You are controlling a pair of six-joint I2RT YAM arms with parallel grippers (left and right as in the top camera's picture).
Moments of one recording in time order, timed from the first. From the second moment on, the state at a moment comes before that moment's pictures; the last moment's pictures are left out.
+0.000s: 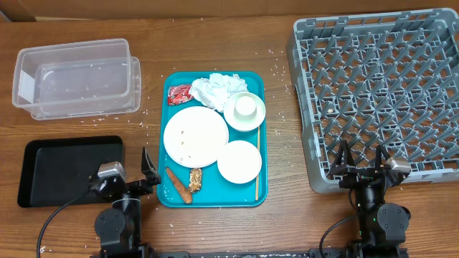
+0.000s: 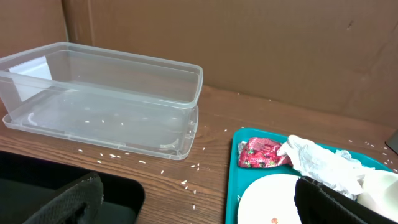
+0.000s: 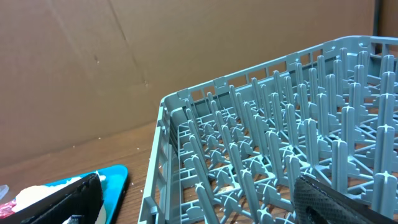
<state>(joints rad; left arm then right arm) 0.14 0.02 0.01 -0.08 -0.01 -0.18 -0.01 0.01 0.02 -0.03 0.02 0.31</state>
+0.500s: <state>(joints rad) 0.14 0.02 0.01 -0.08 -0.01 -0.18 -0.01 0.01 0.02 -0.03 0.02 0.31</state>
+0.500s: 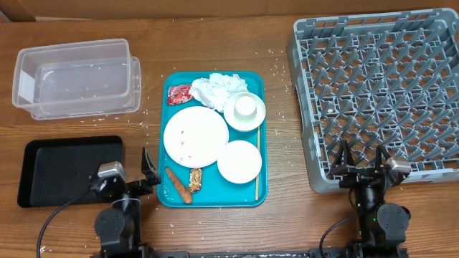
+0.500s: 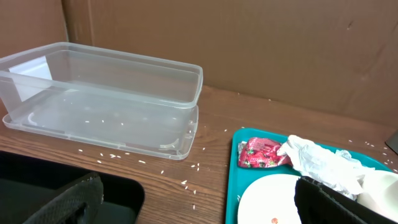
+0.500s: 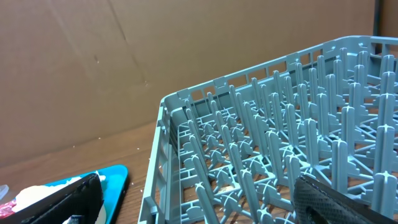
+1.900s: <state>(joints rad) 0.14 0.01 0.01 0.24 0.39 -0.68 -0.01 0.01 0.02 -0.03 0.02 0.31</state>
